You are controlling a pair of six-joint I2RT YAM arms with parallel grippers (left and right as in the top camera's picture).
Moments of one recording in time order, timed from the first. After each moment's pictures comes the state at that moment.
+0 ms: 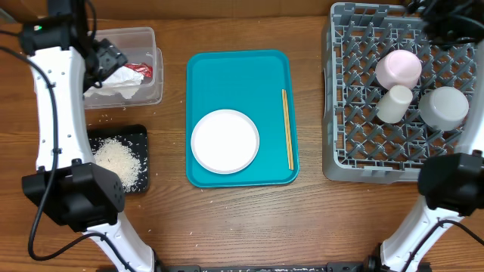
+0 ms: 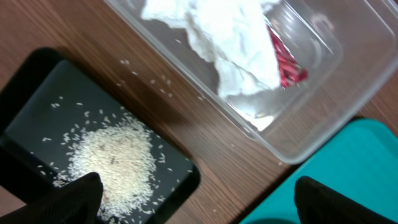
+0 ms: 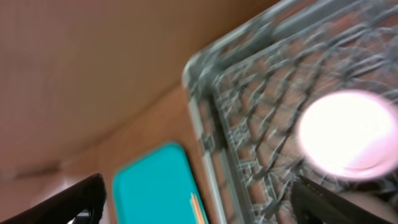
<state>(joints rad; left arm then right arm) 0.20 2.00 2.13 -1.38 -0.15 -0.63 -0.25 2.08 2.37 -1.19 -0.48 0.39</state>
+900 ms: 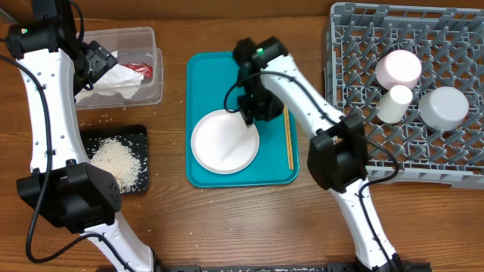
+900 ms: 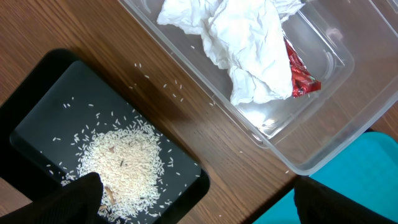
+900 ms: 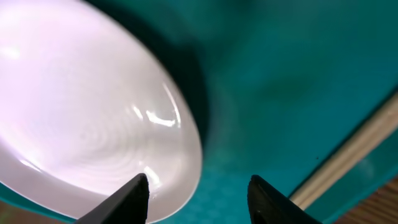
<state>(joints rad) 0.24 2.00 2.13 -1.38 -0.14 -0.63 0.54 2.51 2.37 -1.53 -0.15 0.15</state>
